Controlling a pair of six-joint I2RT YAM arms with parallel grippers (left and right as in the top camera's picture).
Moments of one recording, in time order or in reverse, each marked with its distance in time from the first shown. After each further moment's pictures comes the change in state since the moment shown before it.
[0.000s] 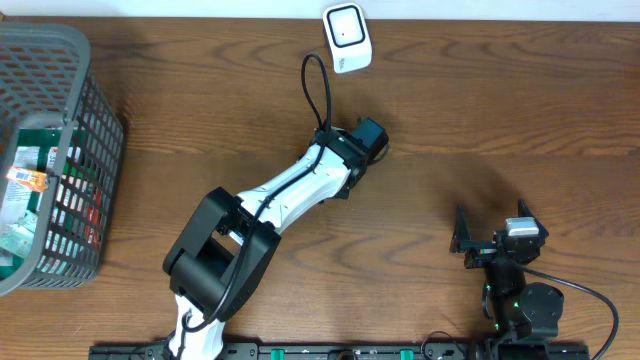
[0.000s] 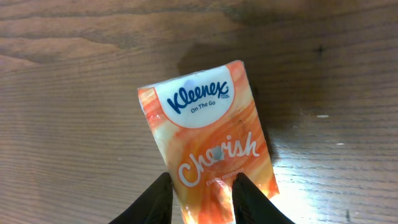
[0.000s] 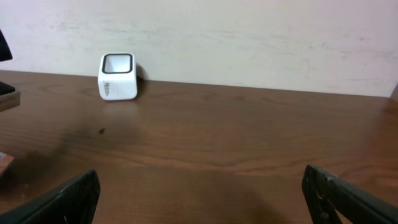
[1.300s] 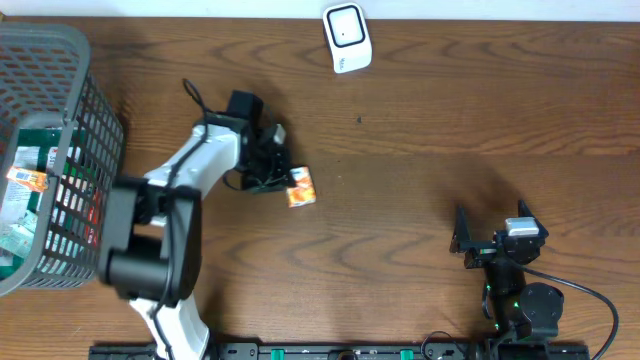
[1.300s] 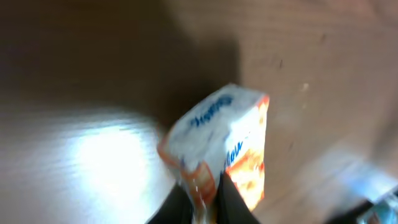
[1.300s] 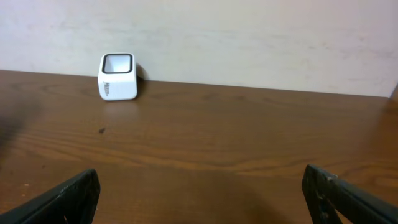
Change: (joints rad) left arm 0.505 -0.093 -0.203 0.122 0.895 0.213; right arm 0.000 0.000 0.000 0.000 0.000 0.000
